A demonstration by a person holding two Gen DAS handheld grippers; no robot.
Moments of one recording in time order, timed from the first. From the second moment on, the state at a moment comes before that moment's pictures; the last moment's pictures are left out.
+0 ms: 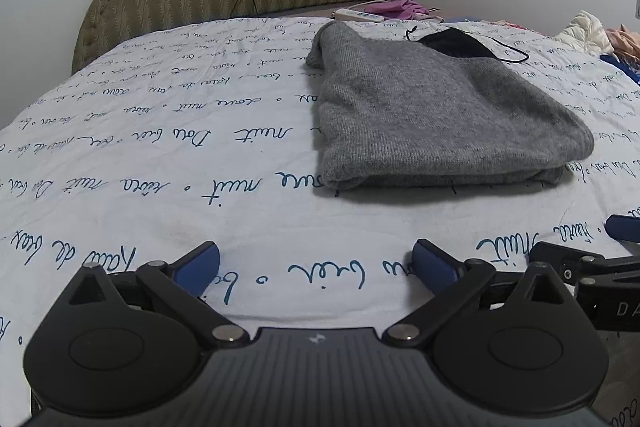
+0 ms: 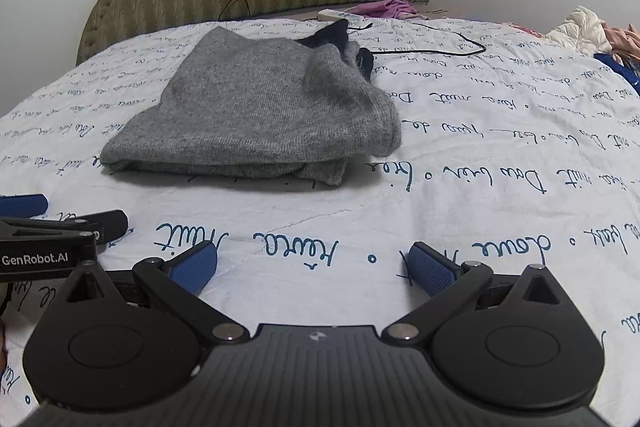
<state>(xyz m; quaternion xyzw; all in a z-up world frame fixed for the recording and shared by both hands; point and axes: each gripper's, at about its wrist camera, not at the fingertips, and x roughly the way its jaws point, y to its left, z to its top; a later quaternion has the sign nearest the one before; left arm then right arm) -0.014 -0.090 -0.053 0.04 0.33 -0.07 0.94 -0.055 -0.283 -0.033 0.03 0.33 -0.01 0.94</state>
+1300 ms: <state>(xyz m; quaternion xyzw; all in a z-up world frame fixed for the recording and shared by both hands) -0.027 -0.083 -0.053 0.03 0.32 -0.04 0.94 -0.057 -0.278 -0.034 0.01 0.32 -0.02 0.95</state>
